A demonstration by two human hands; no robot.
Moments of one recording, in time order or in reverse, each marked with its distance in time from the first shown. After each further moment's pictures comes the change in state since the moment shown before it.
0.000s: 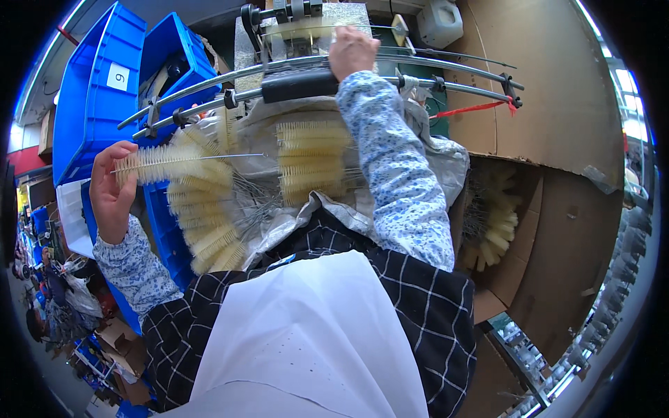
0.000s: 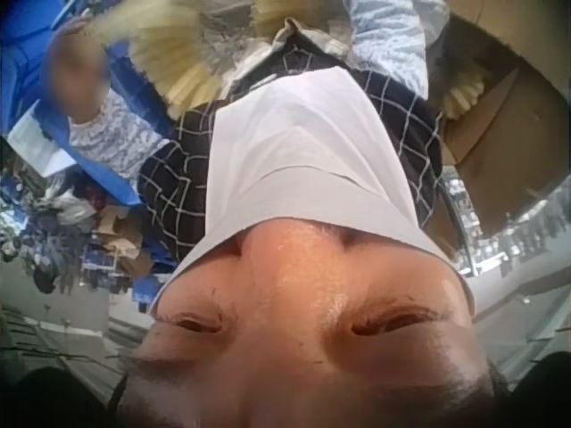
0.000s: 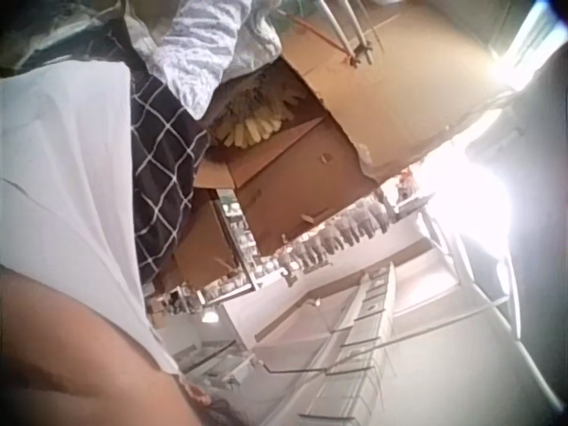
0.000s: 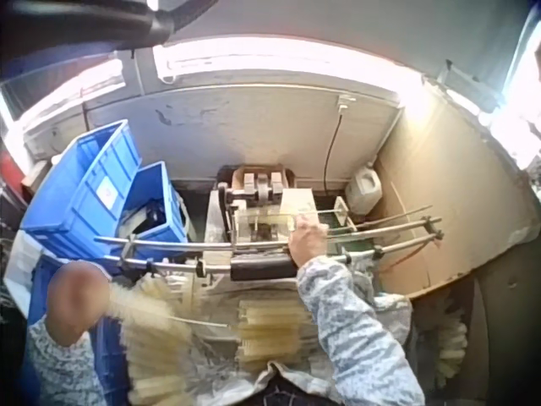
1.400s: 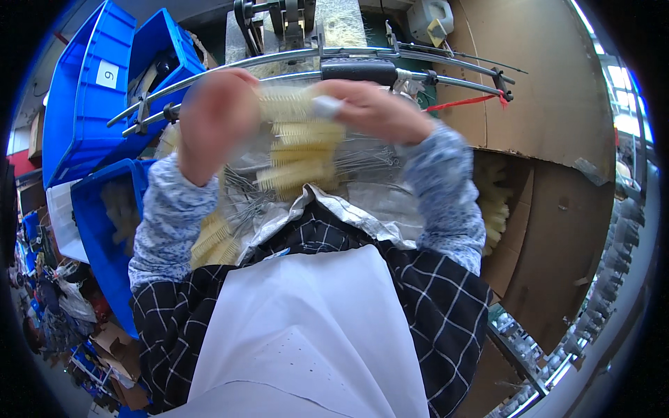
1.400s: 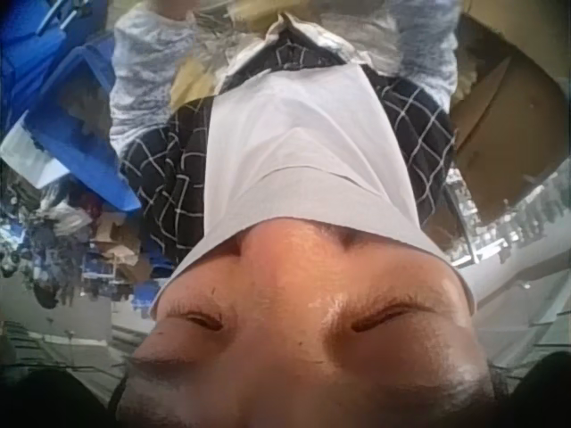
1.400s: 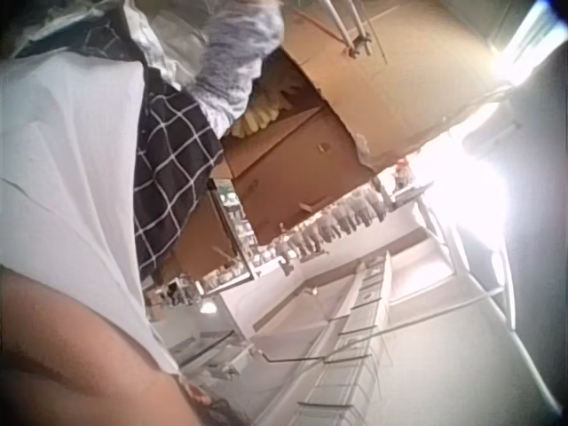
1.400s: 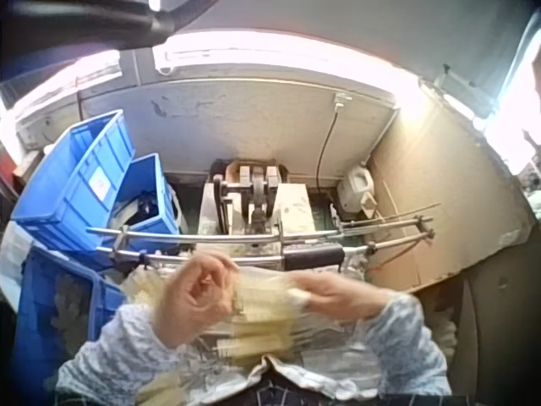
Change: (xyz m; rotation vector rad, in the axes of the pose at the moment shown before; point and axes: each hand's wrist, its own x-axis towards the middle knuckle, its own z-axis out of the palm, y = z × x) left_hand 0.057 -0.004 0.136 -0.391 -0.121 0.154; right_hand -0.073 0.008 -0.136 0.993 -0.920 -0.233
